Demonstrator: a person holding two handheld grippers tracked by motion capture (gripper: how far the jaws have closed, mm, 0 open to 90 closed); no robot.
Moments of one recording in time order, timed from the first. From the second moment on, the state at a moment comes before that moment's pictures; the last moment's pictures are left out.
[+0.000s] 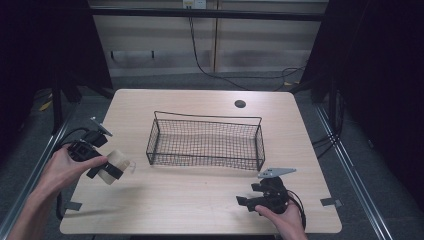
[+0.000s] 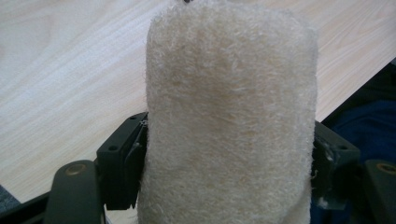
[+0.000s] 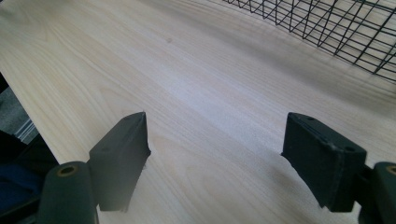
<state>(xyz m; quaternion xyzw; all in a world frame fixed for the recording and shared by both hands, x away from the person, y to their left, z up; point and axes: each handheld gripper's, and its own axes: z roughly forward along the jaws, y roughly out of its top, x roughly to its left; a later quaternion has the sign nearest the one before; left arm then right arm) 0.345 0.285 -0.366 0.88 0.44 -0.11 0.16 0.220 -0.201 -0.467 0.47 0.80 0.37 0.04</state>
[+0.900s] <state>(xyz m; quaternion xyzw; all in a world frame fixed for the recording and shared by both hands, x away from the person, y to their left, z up) 0.358 0.247 -0.330 0.86 0.48 -0.08 0.15 0.219 -0.201 -0.467 0.47 0.80 0.38 0.04</state>
